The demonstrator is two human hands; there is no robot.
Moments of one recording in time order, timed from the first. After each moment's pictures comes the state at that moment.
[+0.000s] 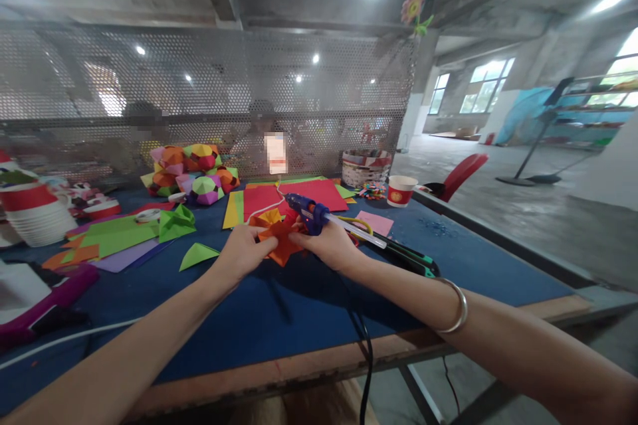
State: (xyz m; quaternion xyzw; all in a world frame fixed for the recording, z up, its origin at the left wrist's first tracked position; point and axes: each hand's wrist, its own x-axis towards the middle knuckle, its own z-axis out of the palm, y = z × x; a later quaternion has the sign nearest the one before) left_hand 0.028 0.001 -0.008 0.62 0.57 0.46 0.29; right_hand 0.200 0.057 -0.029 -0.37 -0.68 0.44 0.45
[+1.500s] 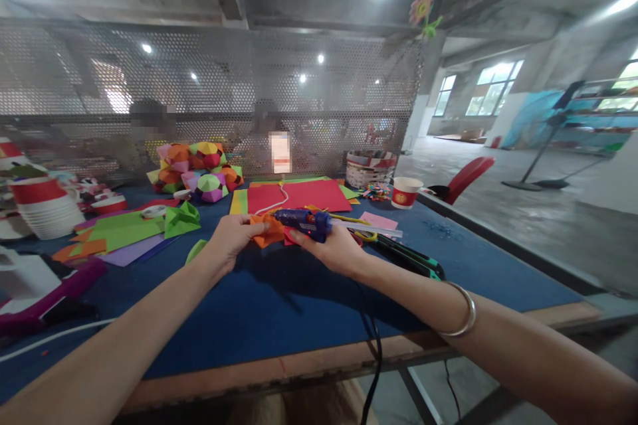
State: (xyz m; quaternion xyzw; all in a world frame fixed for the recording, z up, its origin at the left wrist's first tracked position) left_hand 0.002 0.019 -0.010 0.42 0.56 0.57 0.44; right_hand 0.209 0.049 -0.025 -0.32 -0.79 0.30 0.43
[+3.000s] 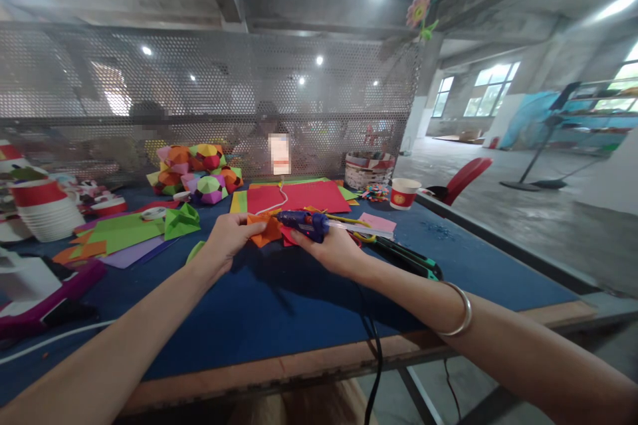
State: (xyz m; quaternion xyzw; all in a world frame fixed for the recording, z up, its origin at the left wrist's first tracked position) left_hand 0.000 0.018 -0.007 0.41 0.57 0.58 0.40; right_hand 0.207 0.048 -0.023 -0.36 -0.80 0.25 0.41
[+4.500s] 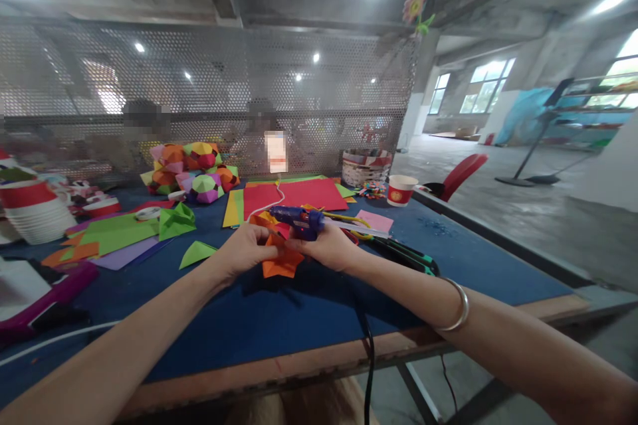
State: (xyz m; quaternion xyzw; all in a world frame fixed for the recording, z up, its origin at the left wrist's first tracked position) left_hand 0.022 0.002 -0.005 0.58 0.52 0.42 0.47; right_hand 0.206 0.055 -0.025 -0.30 -0.76 0.42 0.38
